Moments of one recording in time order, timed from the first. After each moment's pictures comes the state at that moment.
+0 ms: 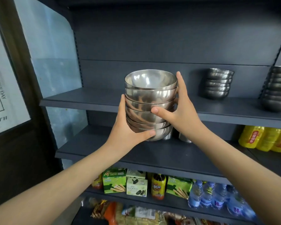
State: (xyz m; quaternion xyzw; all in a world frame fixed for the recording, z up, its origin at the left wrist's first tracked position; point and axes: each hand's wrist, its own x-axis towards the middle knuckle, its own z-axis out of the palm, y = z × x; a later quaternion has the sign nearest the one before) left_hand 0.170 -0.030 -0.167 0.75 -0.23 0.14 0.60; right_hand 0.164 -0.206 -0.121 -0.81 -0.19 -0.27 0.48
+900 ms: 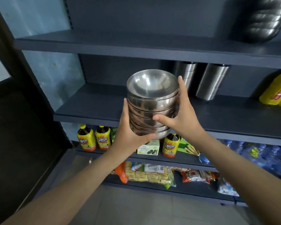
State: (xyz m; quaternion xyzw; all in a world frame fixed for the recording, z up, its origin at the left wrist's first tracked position) left_hand 0.229 0.044 -0.343 0.74 -0.19 0.04 0.65; right_hand 0.226 -0.131 -0.302 -0.84 -0.11 -0.18 0.50
